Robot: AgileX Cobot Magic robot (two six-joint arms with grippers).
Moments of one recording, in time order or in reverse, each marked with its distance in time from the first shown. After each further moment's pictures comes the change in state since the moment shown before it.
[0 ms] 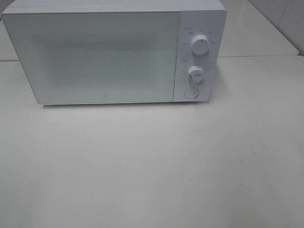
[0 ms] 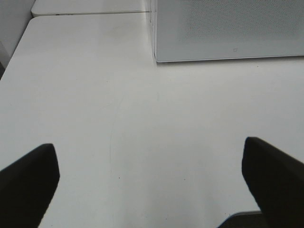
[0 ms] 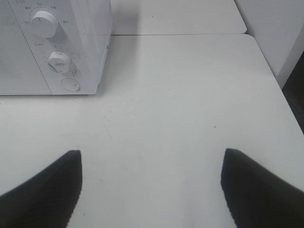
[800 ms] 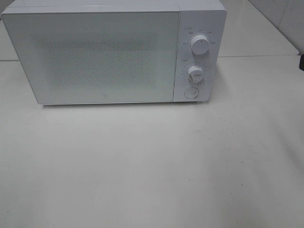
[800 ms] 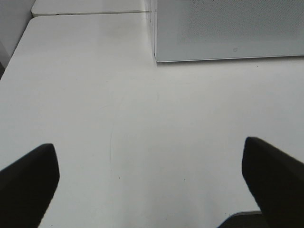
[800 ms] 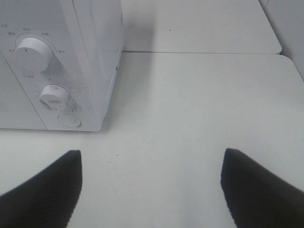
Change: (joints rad) left arm 0.000 0.000 0.000 0.000 0.000 0.000; right arm 0.000 0.552 0.015 0.000 -0.580 0.000
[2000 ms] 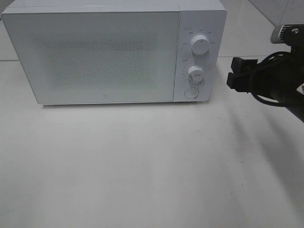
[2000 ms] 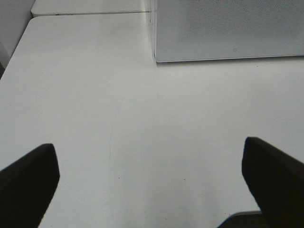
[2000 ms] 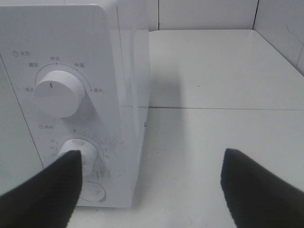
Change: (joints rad) left arm -0.002 0.000 0.000 0.000 0.000 0.000; right arm 0.352 0.608 0.131 0.562 -1.073 -0.352
